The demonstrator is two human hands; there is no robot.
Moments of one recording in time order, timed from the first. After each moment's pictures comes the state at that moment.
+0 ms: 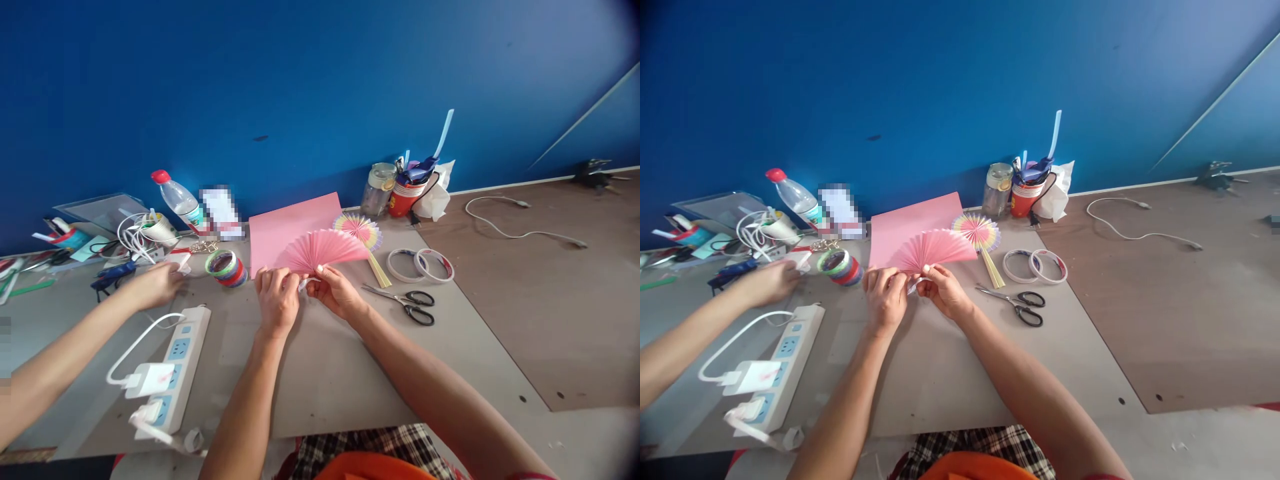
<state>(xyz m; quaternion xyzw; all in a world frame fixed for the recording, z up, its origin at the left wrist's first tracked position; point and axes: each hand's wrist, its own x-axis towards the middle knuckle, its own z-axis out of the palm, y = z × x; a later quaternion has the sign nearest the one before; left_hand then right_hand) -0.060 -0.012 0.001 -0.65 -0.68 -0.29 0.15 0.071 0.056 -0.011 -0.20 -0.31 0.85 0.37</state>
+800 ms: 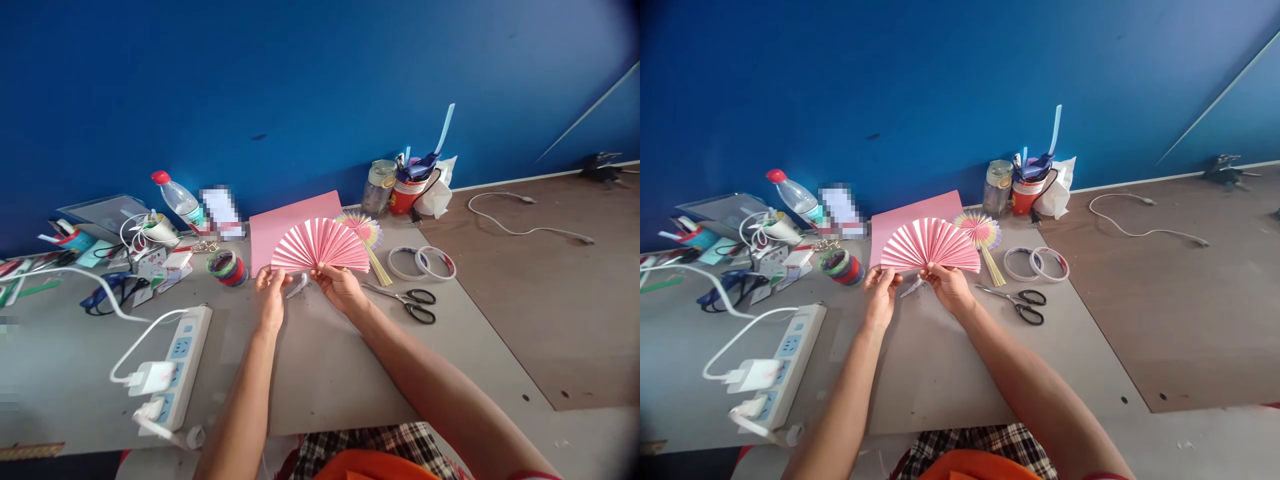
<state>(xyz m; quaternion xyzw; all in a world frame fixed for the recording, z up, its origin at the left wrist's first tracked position) -0.064 0.005 -0.011 -0.24 -0.51 -0.74 -0.37 0.066 0.064 -0.021 -0.23 -0.22 0.82 0.48</state>
